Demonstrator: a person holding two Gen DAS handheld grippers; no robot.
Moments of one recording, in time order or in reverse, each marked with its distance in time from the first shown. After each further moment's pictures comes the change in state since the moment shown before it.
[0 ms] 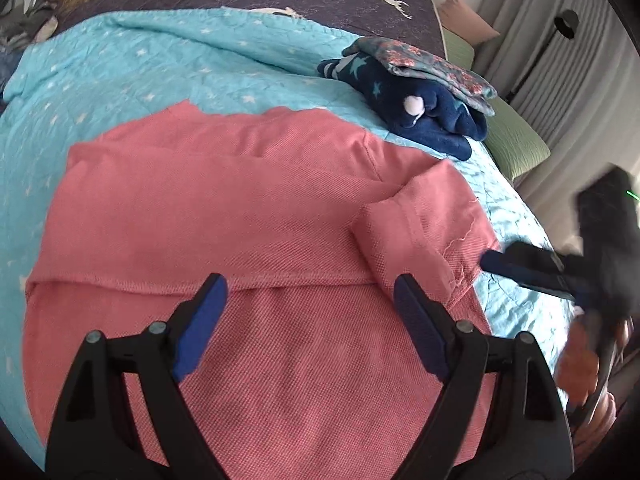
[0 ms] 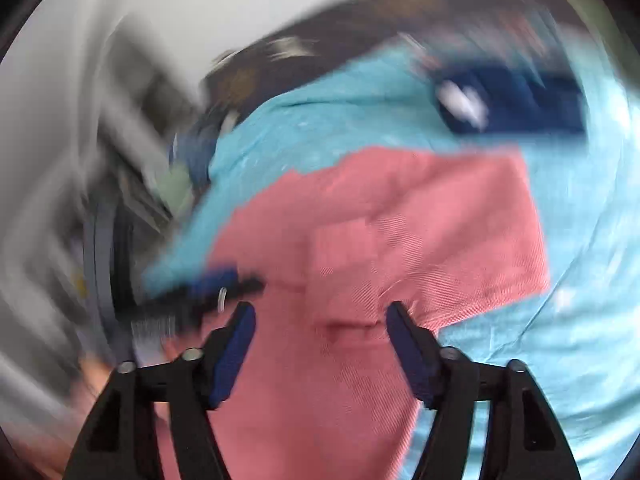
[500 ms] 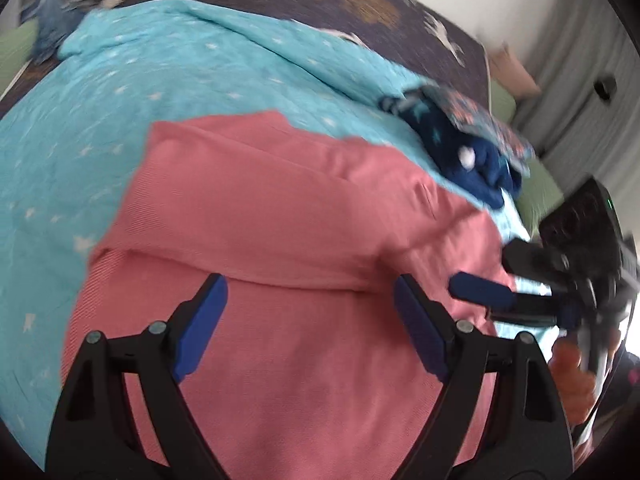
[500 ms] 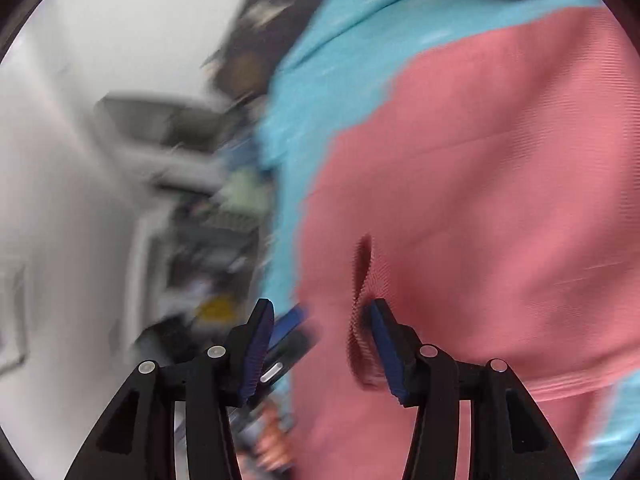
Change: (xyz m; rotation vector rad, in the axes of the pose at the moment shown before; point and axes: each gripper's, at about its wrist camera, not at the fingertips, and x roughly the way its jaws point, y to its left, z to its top) left arm -0.037 0.061 -0.011 -0.212 -0.096 0.059; right arm 0.088 0.037 0.019 0.109 0.241 0.342
